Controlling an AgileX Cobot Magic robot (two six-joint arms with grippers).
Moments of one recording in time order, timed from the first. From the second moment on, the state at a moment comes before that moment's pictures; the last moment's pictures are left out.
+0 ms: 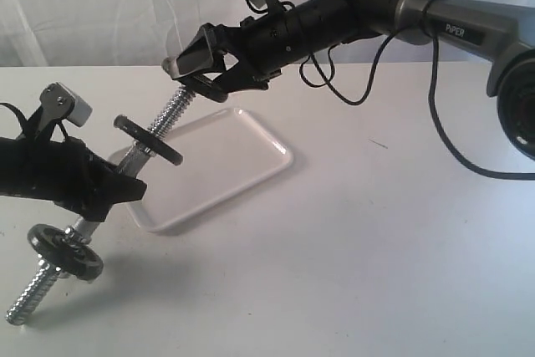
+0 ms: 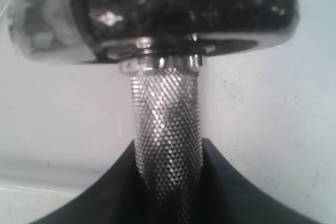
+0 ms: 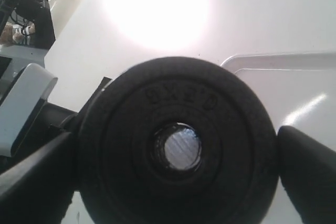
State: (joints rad) left arm -0.08 1.66 -0.76 -1.52 0.74 2.02; right arm 0.37 2.29 -2.00 1.16 1.13 -0.78
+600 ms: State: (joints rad) left arm -0.07 1.65 -0.78 -1.54 0.86 2.11; right arm 0.48 2.27 -1.99 1.11 1.19 -0.75
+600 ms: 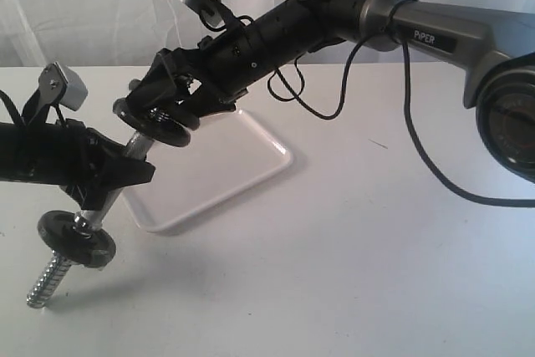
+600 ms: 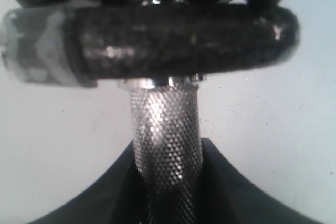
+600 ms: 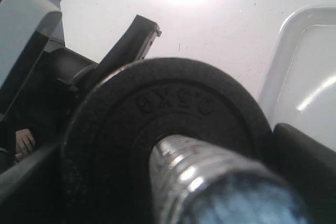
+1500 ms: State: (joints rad) left arm -0.09 1.61 -0.79 -1.55 0.87 2.11; right arm 0.46 2.18 -1.99 1.02 1.21 -0.80
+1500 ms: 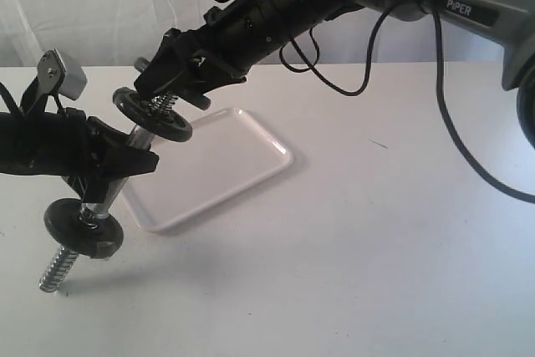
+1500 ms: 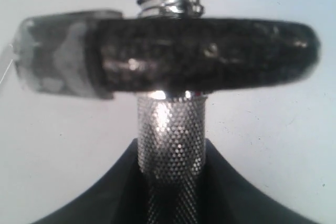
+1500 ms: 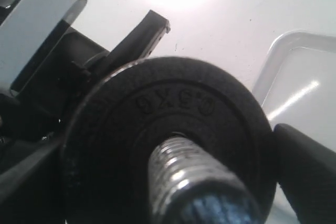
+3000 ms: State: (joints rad) left arm -0.10 1.63 -0.78 -1.68 0.24 1.63; right arm 0.42 1.94 -2.00 0.43 1.22 -0.54
